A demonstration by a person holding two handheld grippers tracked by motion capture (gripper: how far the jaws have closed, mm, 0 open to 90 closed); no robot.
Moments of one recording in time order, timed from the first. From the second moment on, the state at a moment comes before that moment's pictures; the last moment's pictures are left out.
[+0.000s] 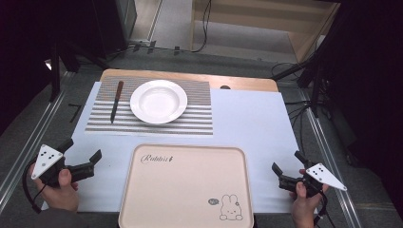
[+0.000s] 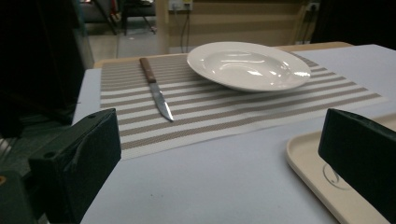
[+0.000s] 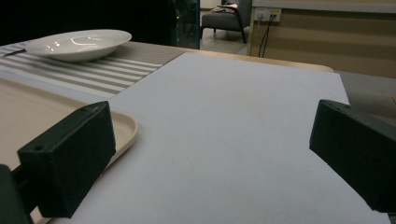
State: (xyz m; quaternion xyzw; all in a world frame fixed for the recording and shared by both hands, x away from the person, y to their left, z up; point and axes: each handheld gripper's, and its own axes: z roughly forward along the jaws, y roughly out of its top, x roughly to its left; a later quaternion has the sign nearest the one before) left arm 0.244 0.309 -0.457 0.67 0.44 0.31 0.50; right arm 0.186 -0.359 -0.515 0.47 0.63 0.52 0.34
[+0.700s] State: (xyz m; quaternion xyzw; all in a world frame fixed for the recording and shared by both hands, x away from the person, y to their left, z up) left arm 0.290 0.294 -0.421 0.69 0.44 0.28 0.50; right arm 0.185 -0.358 -0.515 0.46 0.64 0.52 0.33
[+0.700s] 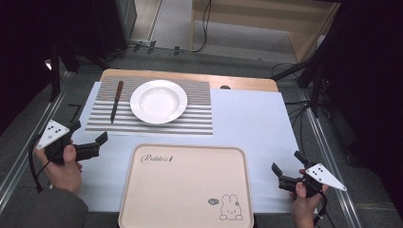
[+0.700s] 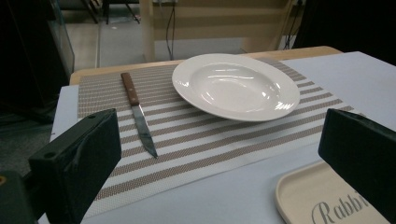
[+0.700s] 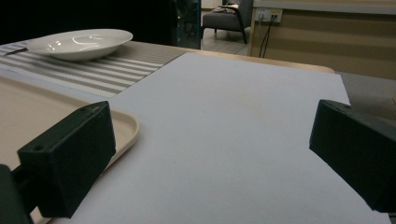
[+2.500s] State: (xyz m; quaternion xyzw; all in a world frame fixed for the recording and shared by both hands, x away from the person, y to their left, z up) left arm 0.446 0.288 -0.415 0.71 0.51 0.23 0.42; right arm 0.185 -0.357 -0.515 0.46 0.64 0.51 0.34
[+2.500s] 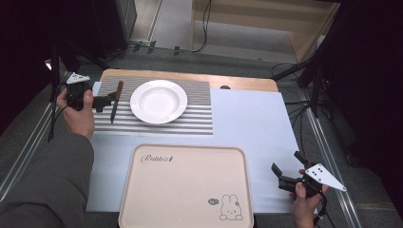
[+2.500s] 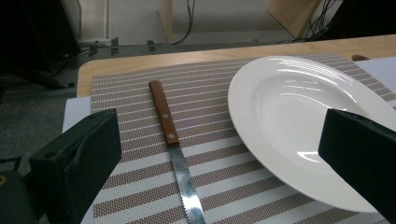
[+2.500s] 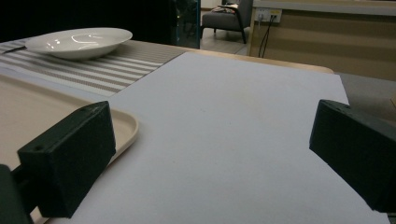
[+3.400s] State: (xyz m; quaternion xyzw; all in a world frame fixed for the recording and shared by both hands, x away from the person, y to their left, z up) left arm 0.526 0.274 -0.451 0.72 0.62 0.14 0.26; right arm 0.185 -0.358 -0.516 0.46 0.63 0.52 0.34
